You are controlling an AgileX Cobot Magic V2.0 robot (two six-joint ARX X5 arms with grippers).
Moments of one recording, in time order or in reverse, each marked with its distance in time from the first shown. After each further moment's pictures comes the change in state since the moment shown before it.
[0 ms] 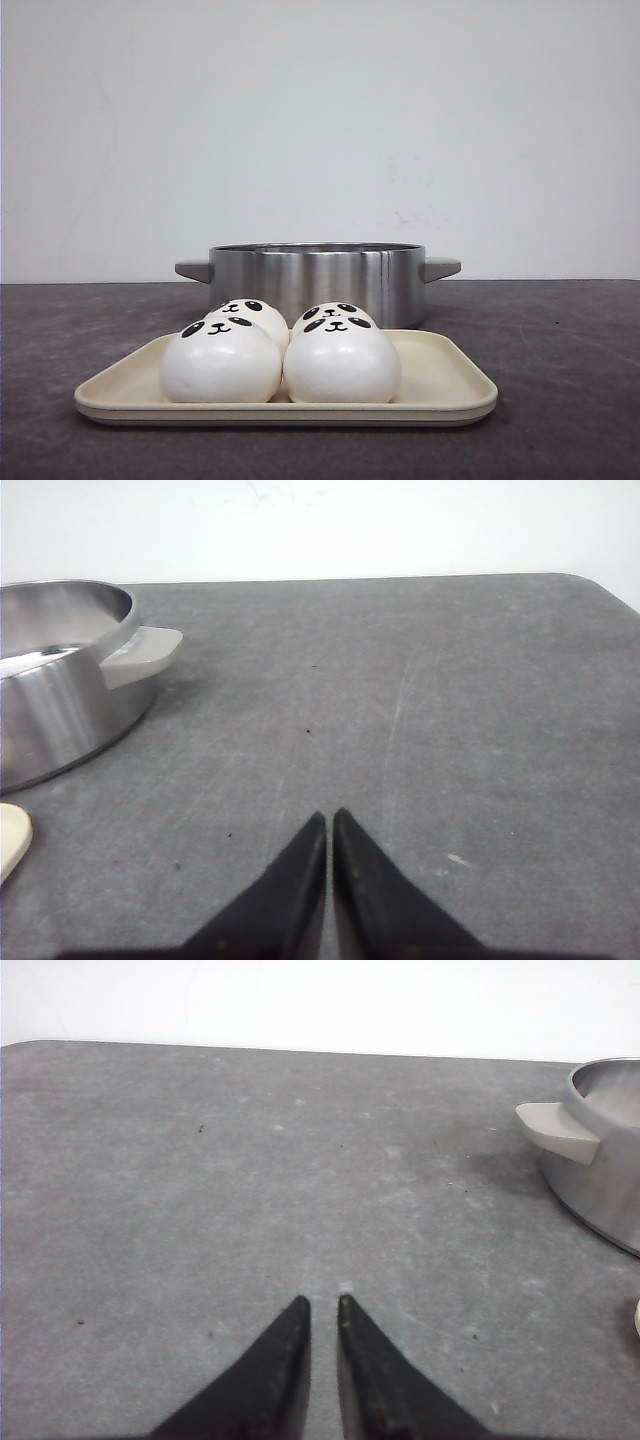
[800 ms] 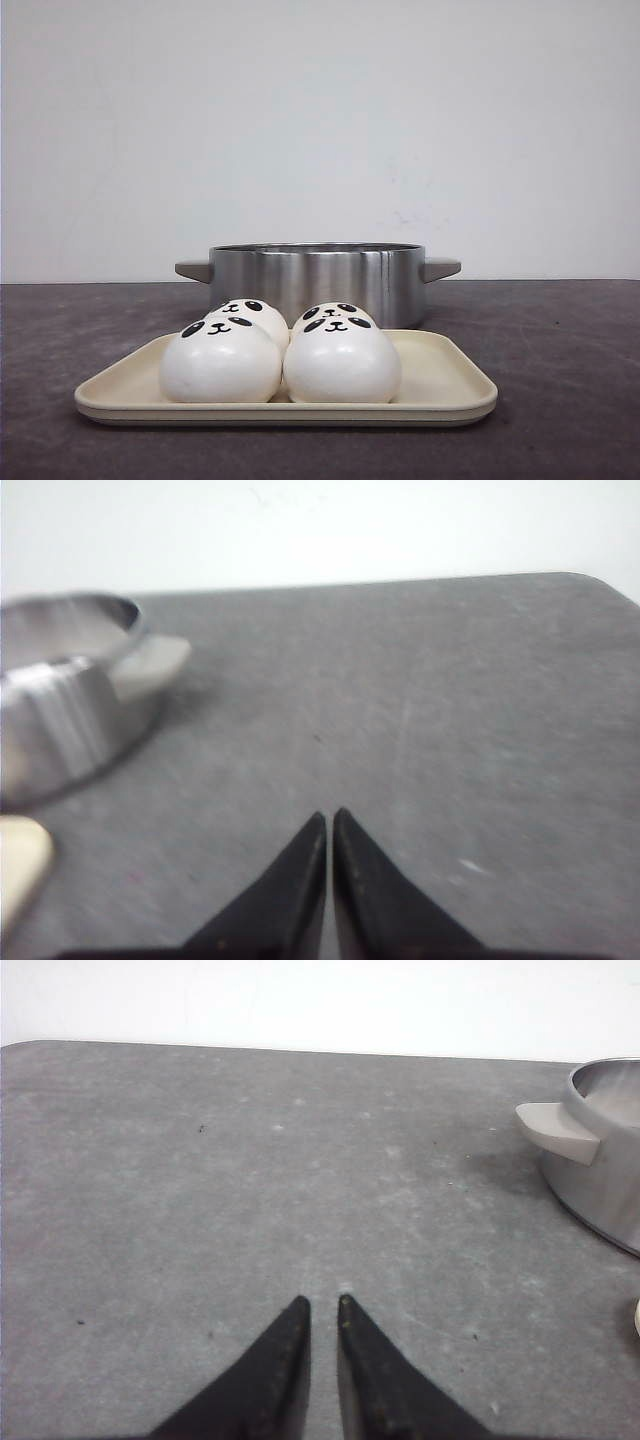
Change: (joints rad) left arm 0.000 0.000 0.000 0.001 0.000 -0.001; right arm 0.000 0.000 0.000 0.040 -0.039 0.074
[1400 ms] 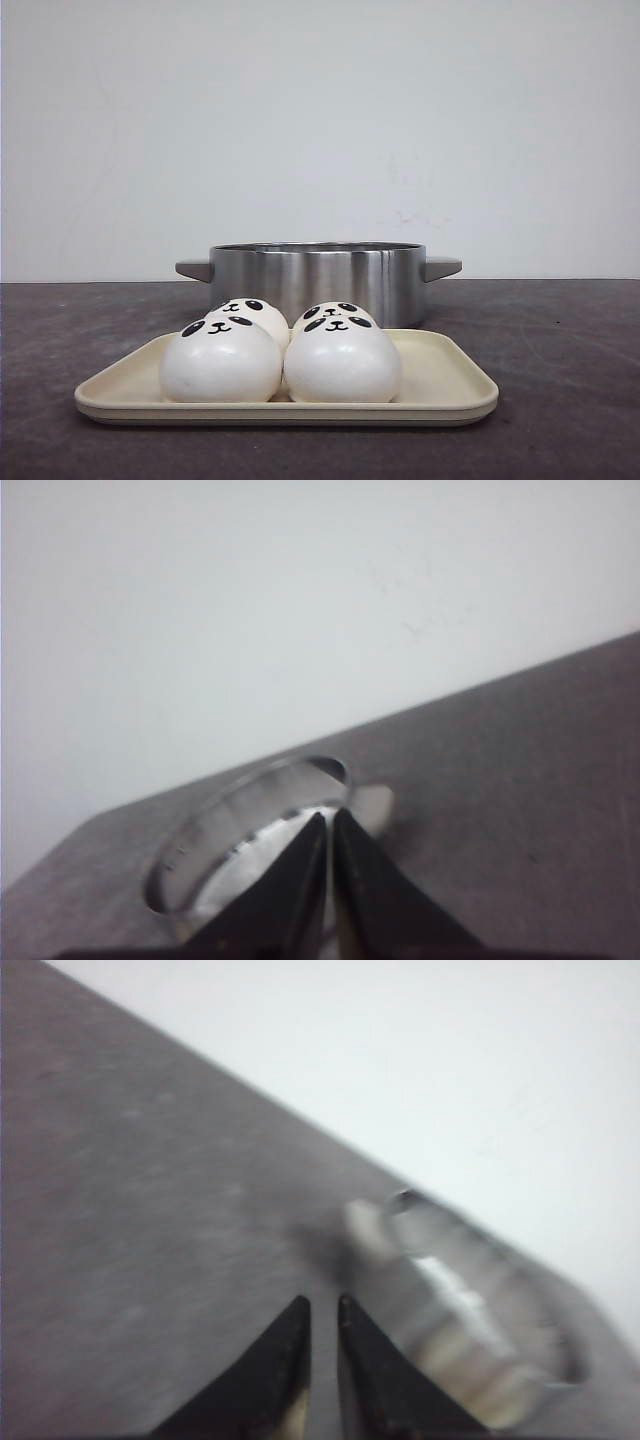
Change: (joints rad) left arm 0.000 0.010 0.087 0.084 0.235 -0.563; right arm 0.001 0.028 0.197 0.056 -0.196 0.357
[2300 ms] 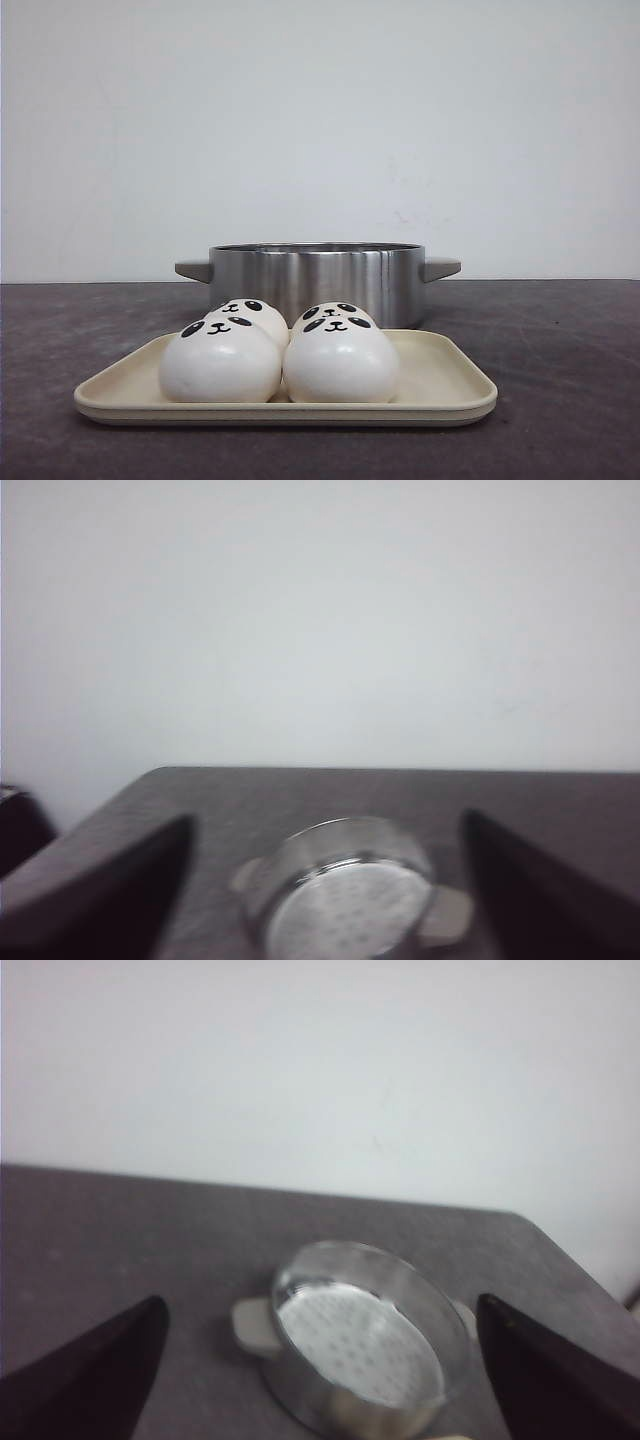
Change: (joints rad) left arm -0.067 0.533 0.811 -0.388 0.104 0.343; right arm 0.000 0.504 0.770 -0.352 -0.192 -0.209
